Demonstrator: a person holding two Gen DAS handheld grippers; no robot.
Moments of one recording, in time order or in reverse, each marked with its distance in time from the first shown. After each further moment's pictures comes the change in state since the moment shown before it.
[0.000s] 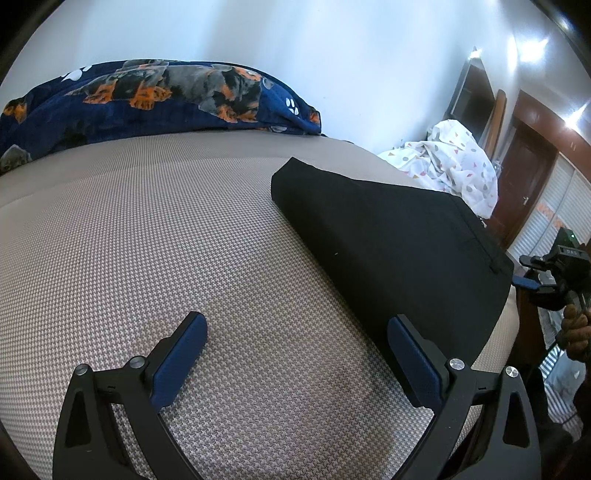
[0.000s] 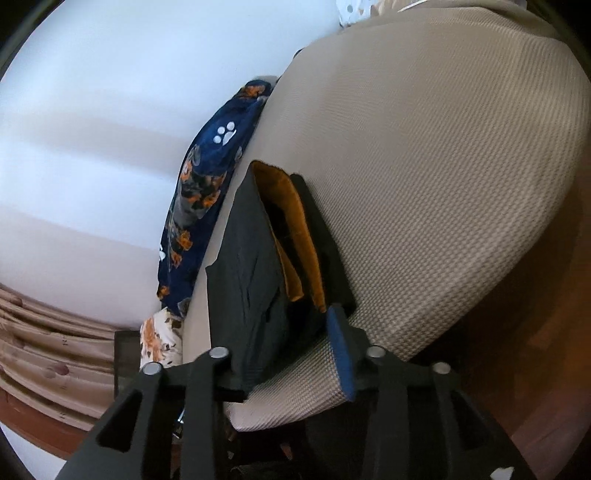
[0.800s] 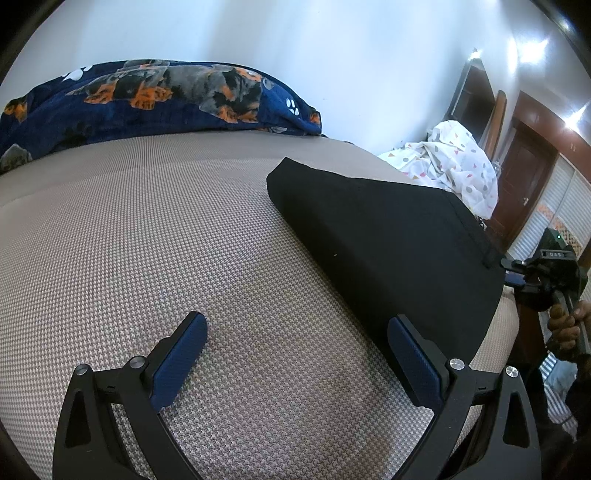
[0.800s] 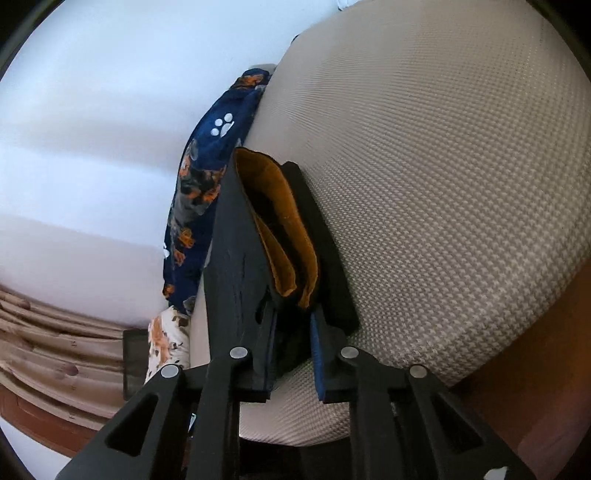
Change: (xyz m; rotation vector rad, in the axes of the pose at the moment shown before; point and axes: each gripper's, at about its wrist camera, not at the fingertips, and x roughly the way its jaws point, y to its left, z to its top) left arm -0.002 0.000 0.000 -0.010 -0.002 -0.003; right arm 0.036 -0.012 0.008 -0.005 0.041 0.067
